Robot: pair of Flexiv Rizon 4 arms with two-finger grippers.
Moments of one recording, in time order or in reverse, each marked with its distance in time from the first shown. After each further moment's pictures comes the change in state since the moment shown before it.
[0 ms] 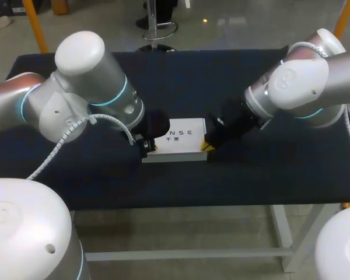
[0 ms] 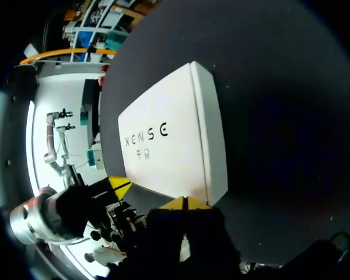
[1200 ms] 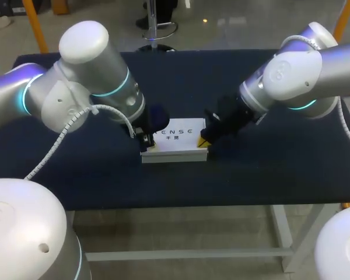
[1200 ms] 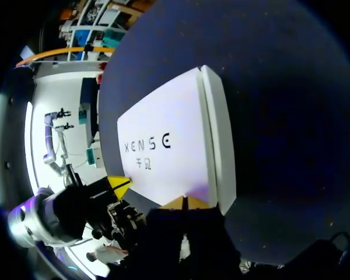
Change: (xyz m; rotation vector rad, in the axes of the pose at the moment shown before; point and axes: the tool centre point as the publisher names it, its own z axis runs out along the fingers) left arm -0.012 0.003 -0.003 -0.029 0.015 -0.029; right arm 0.010 0.010 0.002 0.030 -0.009 0.007
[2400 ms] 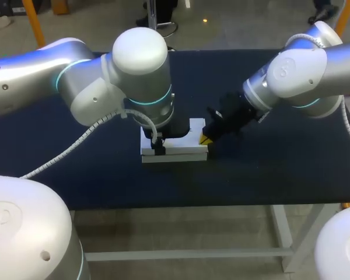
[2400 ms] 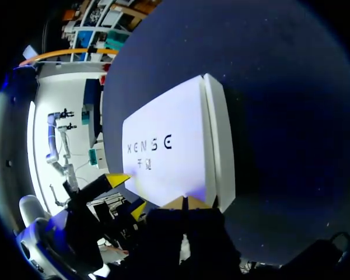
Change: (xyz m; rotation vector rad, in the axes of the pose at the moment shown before) left arm 0.005 -0.029 -0.009 -0.180 -0.109 0.139; right arm 0.004 0.003 -0.010 -0.016 0.022 -0.012
